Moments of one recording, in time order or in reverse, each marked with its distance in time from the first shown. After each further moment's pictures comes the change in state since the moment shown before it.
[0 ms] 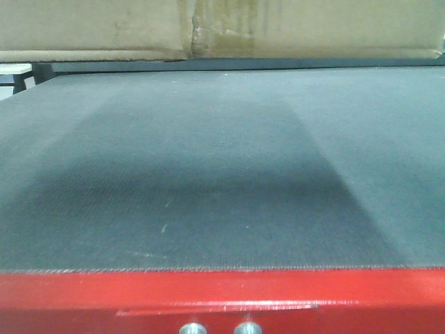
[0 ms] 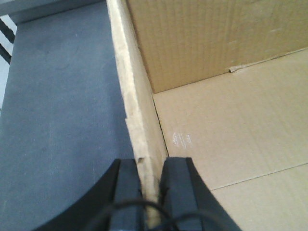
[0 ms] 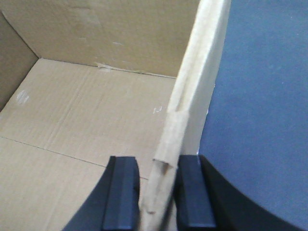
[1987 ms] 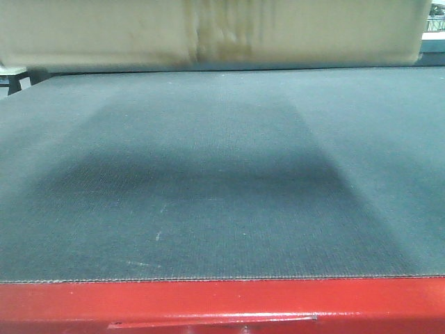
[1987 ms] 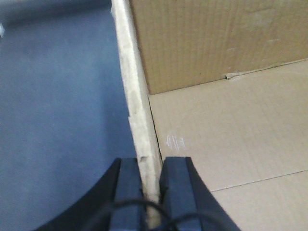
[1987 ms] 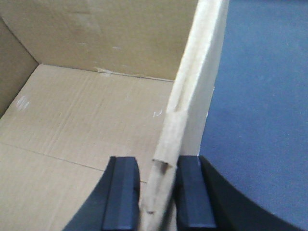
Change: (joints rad) left arm 0.116 0.105 0.000 -0.125 -0.125 0.002; right arm -0.020 0.102 0.000 -0.014 -0.099 0.000
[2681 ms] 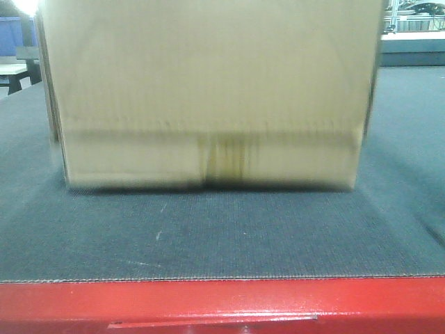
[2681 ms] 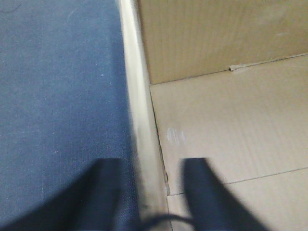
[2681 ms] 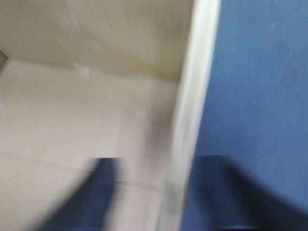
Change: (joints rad) left arm 0.067 0.303 0.001 -0.031 -0.135 0.008; right arm -0.036 0.336 -0.002 -0.017 -0.176 -0.008
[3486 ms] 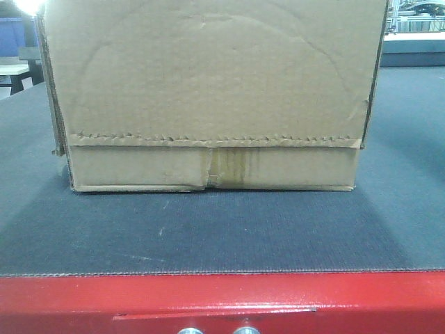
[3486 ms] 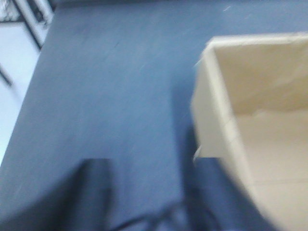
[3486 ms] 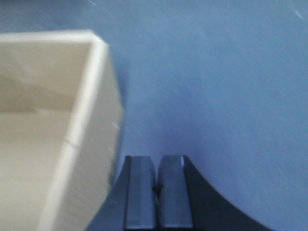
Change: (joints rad) left arm 0.170 -0.443 0.190 -0.042 0.024 0.051; right arm -0.234 -0.391 0.157 -0.003 0.098 -0.004
